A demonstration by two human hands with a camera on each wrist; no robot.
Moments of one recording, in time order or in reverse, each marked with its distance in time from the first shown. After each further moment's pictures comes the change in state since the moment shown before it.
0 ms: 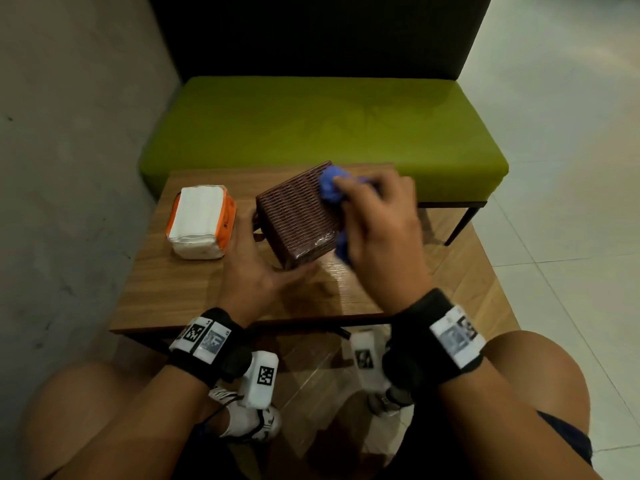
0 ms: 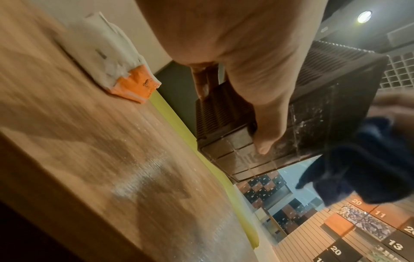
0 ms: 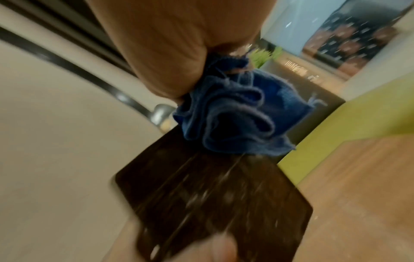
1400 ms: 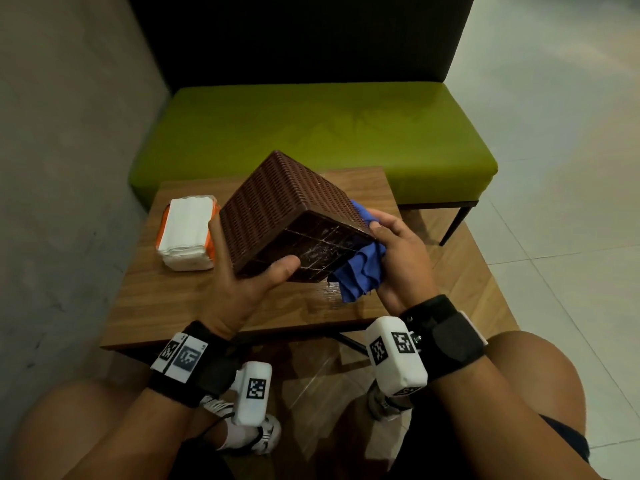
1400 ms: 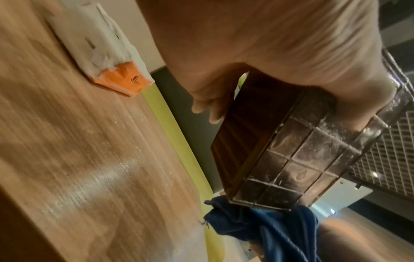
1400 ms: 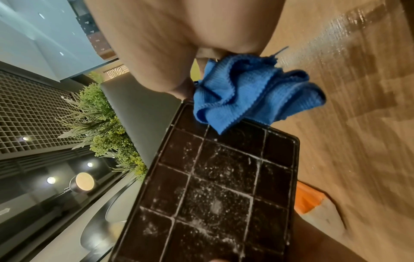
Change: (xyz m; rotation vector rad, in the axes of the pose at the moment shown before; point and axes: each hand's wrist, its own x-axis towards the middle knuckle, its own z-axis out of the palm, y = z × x) left_hand -0.004 0.025 -0.010 -0.301 -0.047 -0.189; right_hand -0.018 0.043 -0.001 1.138 0.002 1.168
